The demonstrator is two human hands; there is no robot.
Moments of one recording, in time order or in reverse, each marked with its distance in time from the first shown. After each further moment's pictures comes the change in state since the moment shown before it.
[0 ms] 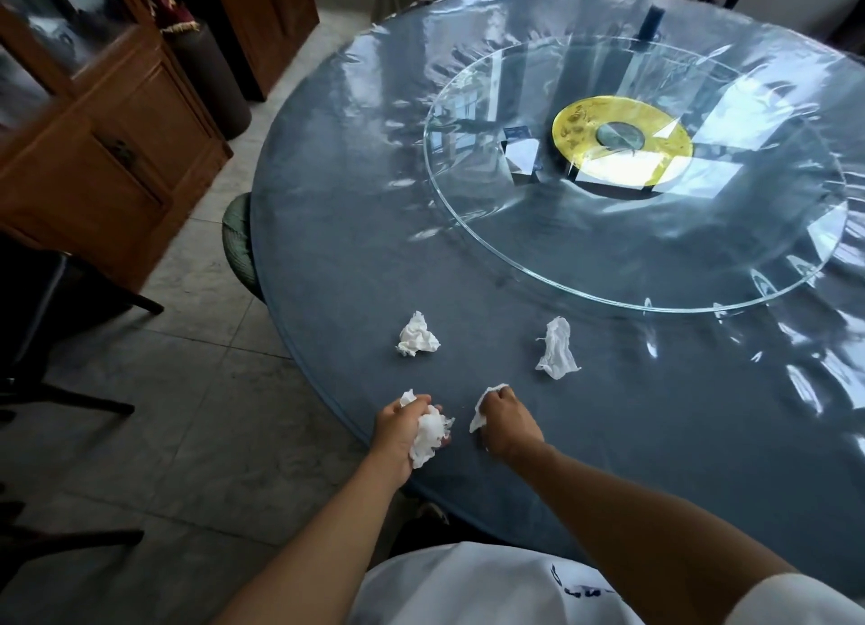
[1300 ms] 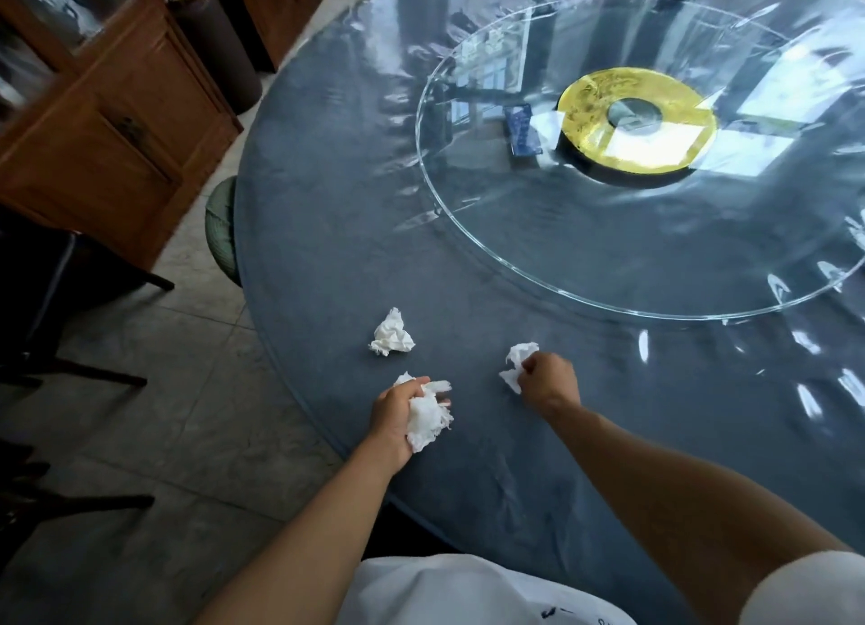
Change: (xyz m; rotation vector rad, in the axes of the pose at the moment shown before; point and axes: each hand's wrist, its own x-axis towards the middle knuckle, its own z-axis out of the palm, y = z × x) left_hand -0.005 0.006 0.065 -0.062 -0.045 -0.013; right_hand 0.060 0.084 -0.075 0.279 0.152 0.196
